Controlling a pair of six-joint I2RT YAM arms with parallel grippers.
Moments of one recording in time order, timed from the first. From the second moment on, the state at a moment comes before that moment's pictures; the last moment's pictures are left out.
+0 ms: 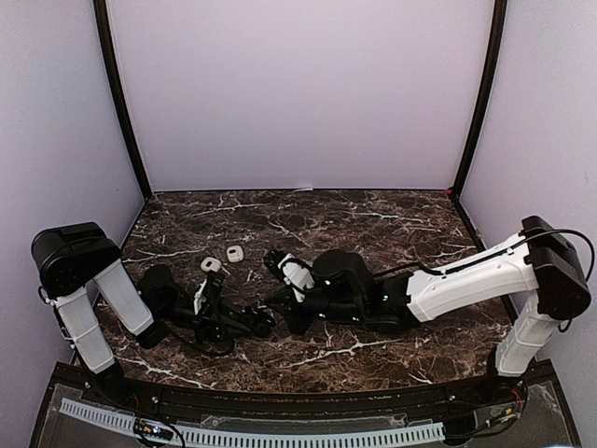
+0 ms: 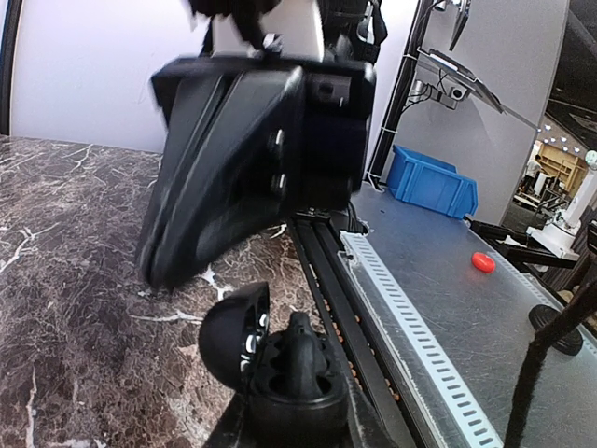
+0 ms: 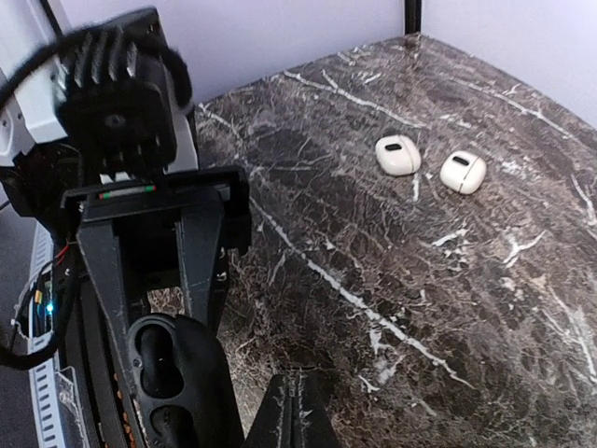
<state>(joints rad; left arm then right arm) -0.63 1.78 0.23 1.51 1.14 -0.22 1.24 1.67 0.95 0.30 0.05 0.18</state>
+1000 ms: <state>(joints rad) -0.64 1.80 0.46 1.30 0.83 -0.47 1.00 1.19 0.55 0.32 0.23 0.38</state>
